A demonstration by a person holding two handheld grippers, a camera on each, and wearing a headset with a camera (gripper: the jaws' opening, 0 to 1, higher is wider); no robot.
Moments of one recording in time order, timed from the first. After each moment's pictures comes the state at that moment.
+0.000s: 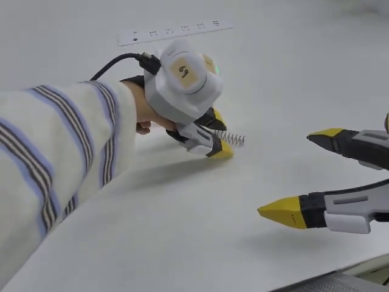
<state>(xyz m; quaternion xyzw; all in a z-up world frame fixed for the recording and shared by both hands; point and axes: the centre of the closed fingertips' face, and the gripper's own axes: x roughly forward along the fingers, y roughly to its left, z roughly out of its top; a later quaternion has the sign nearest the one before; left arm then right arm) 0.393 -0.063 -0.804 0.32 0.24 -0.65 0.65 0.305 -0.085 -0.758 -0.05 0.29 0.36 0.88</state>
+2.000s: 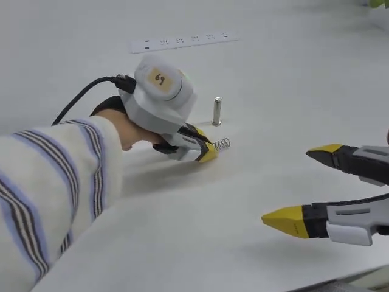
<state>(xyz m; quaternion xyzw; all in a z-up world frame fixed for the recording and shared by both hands) 0.400 -0.018 -0.799 0.20 0.30 -0.55 0.75 0.295 -0.078 -0.756 -0.05 0.30 0.37 0.88</state>
